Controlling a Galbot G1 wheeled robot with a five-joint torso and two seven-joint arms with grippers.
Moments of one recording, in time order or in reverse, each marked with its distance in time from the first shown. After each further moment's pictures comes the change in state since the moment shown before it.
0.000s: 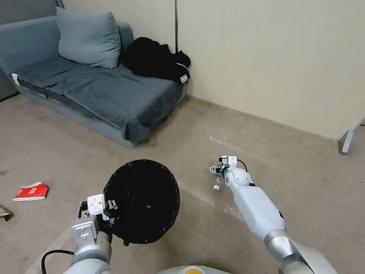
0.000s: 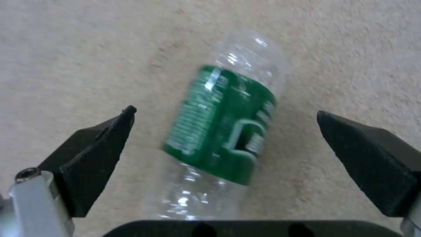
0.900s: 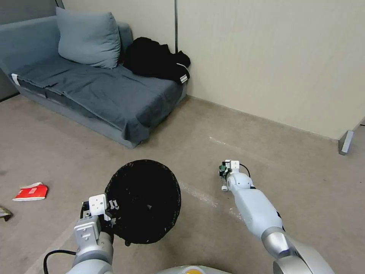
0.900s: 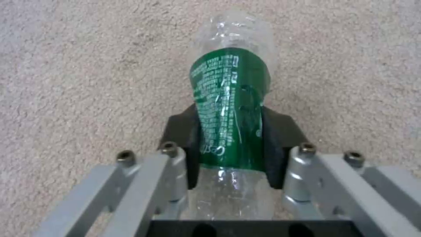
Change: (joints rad) left arm 0.002 -0.006 0.016 0.000 0.014 -0.005 -0.001; right arm 0.018 0.022 0.057 -0.087 -0.045 0.059 -0.016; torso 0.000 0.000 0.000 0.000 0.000
